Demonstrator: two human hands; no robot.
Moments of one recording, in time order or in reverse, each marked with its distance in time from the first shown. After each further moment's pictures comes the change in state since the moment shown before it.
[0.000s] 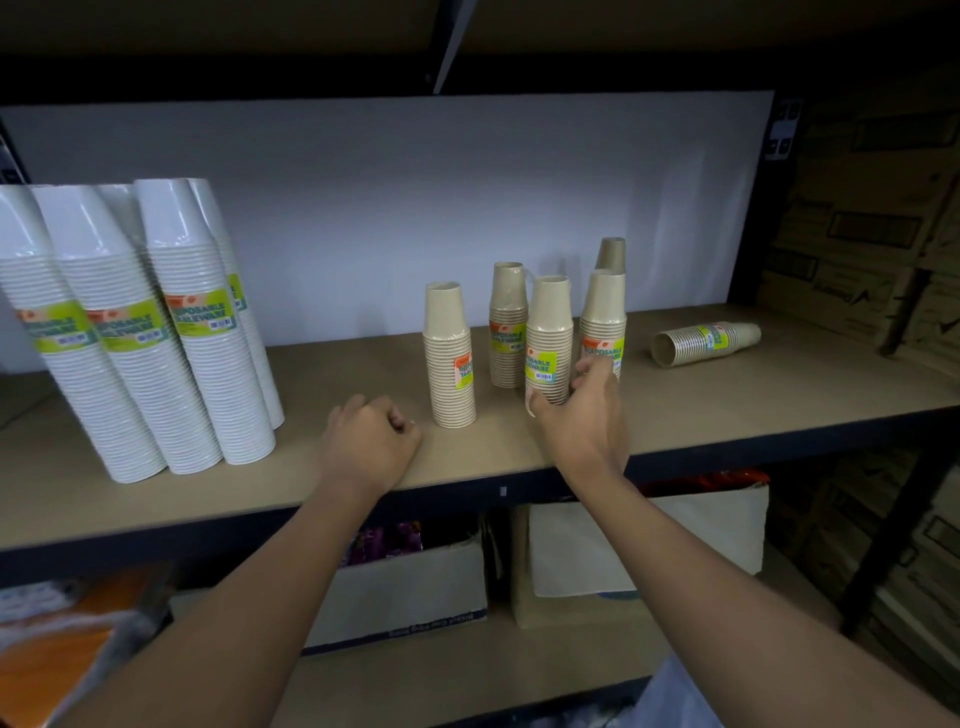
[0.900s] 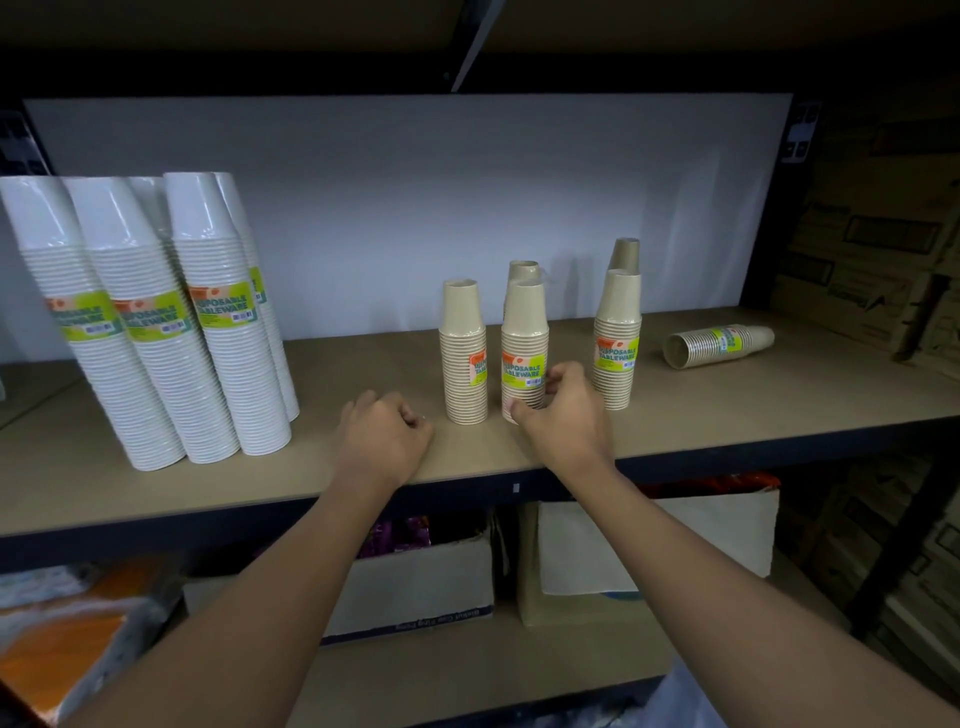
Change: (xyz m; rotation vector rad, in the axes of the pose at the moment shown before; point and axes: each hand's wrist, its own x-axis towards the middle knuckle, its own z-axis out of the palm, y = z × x) left_hand -0.003 0.000 -0.003 -0.041 -0.014 -0.057; right_hand -0.008 -0.019 0.008 -0.015 -0.199 -0.033
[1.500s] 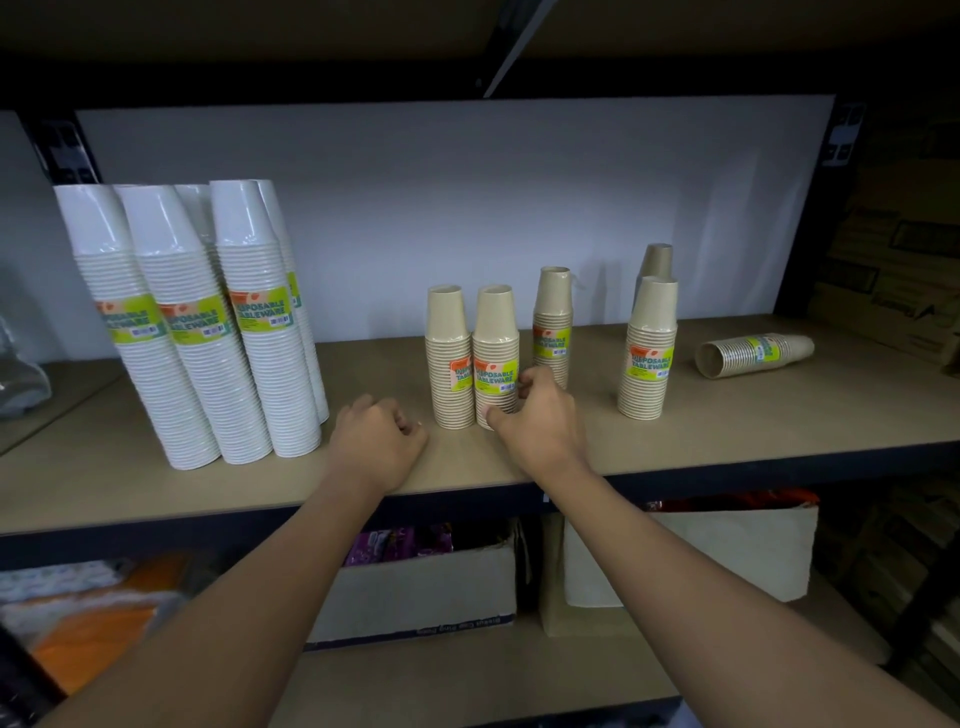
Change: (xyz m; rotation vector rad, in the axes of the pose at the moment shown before) left_hand 0.004 -0.023 -0.027 0.095 0.013 0.028; right_hand -0.002 -0.034 0.039 0.031 -0.121 -0.062
